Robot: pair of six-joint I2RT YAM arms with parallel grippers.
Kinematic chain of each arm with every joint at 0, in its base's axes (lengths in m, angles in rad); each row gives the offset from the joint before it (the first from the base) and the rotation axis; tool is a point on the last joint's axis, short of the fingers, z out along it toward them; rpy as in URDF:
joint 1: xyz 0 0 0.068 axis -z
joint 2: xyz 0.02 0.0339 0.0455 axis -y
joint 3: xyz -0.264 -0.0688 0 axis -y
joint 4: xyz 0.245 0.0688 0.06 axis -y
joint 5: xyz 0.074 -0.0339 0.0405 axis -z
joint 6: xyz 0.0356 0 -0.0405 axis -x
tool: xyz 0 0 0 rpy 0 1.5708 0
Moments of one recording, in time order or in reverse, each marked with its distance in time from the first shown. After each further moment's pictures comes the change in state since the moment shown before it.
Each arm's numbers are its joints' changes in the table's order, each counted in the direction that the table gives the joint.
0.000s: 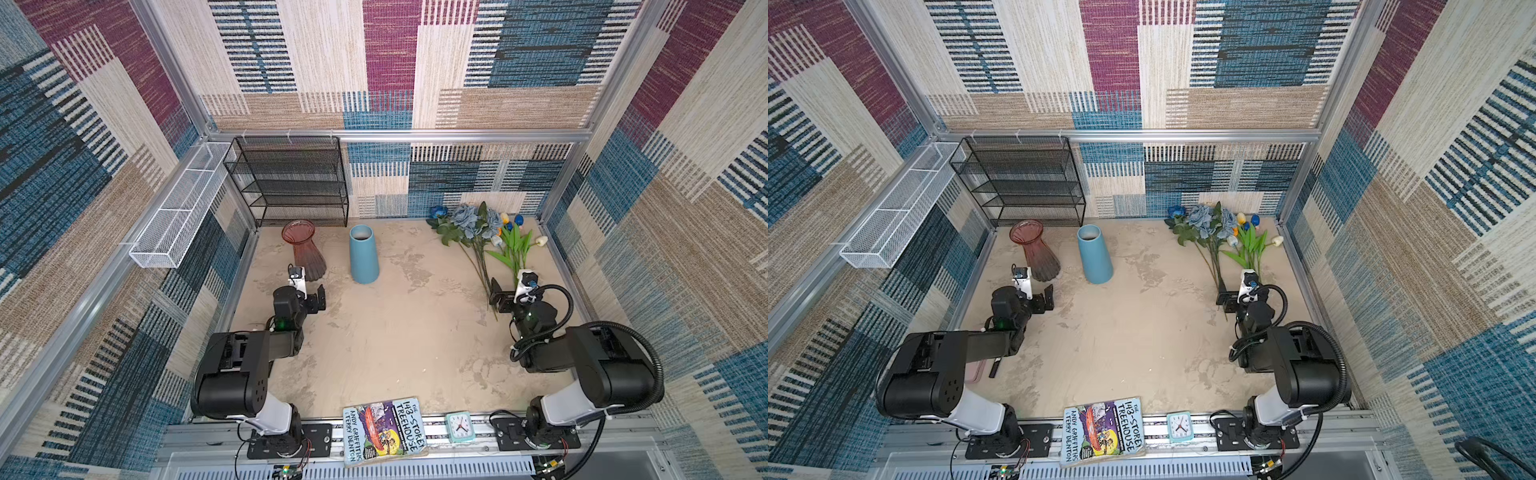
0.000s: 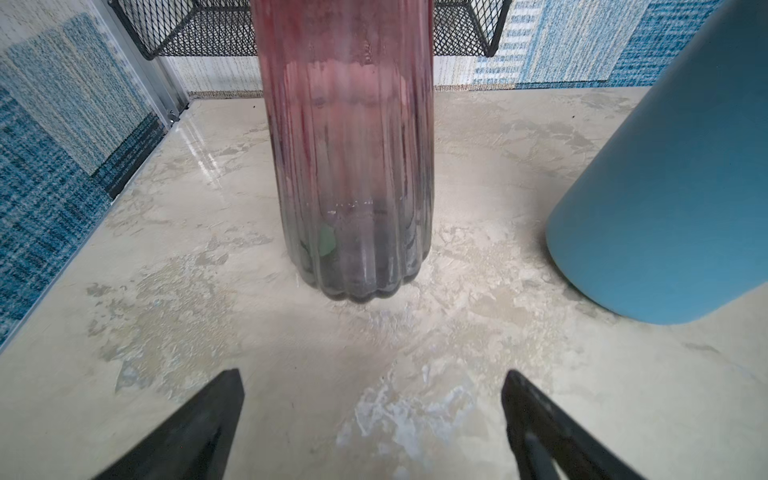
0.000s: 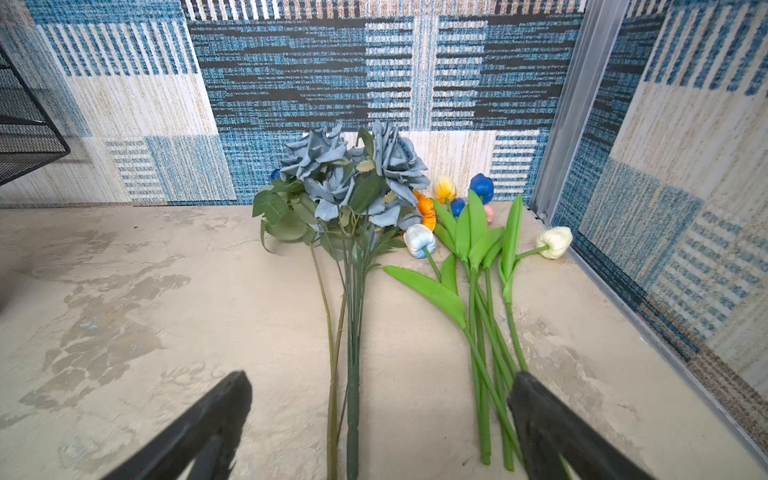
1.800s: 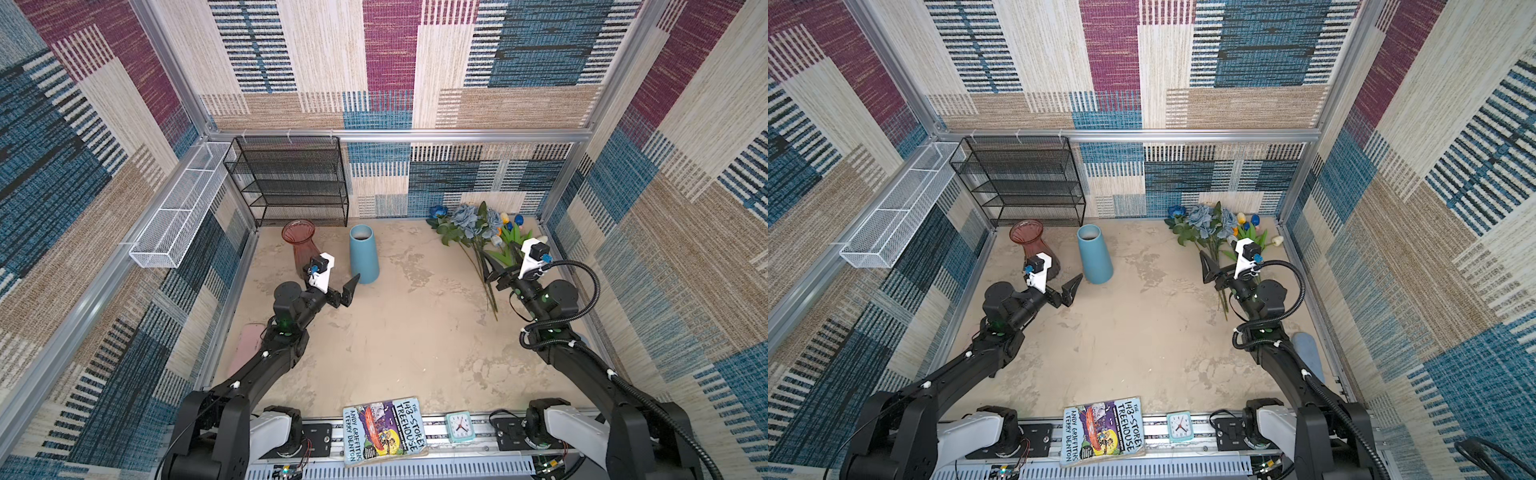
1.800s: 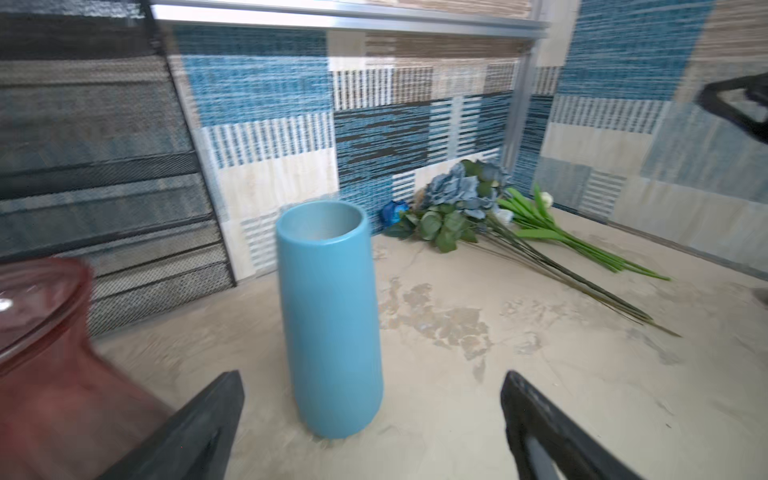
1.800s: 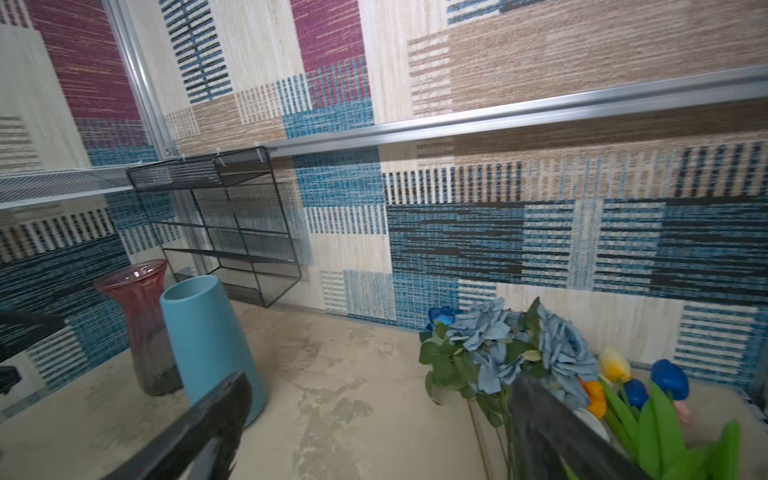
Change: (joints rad) left arm 0.205 0.328 0.072 -0.040 0.432 -0.058; right arm -0.096 0.454 0.261 -0.454 -0.345 -0.152
